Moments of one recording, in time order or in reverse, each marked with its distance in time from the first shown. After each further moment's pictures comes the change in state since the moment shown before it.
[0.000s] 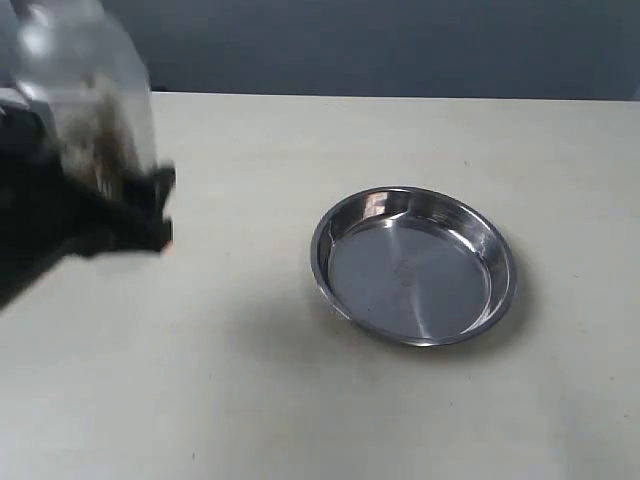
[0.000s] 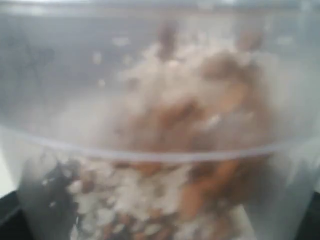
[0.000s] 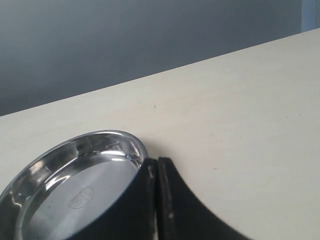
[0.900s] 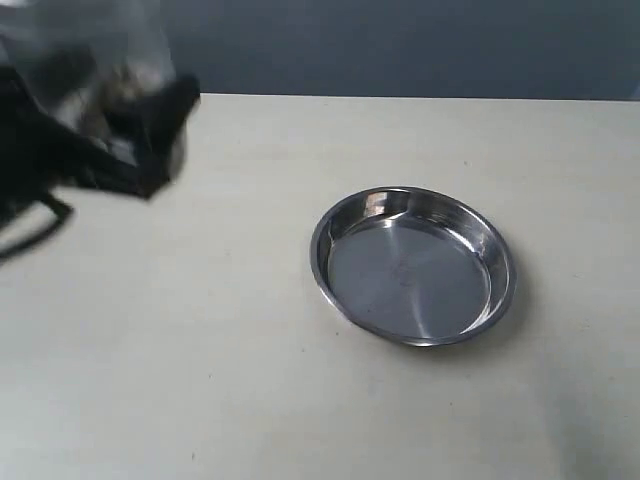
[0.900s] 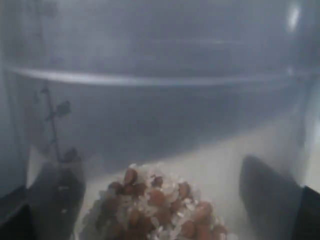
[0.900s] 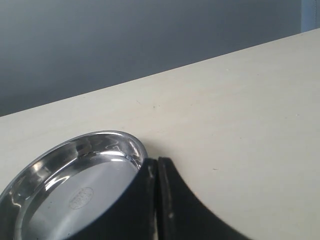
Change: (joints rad) left arm -0.038 -0.183 -0.059 0.390 -0.082 -0.276; right arm 0.000 0.000 0.000 0.000 0.000 0.000
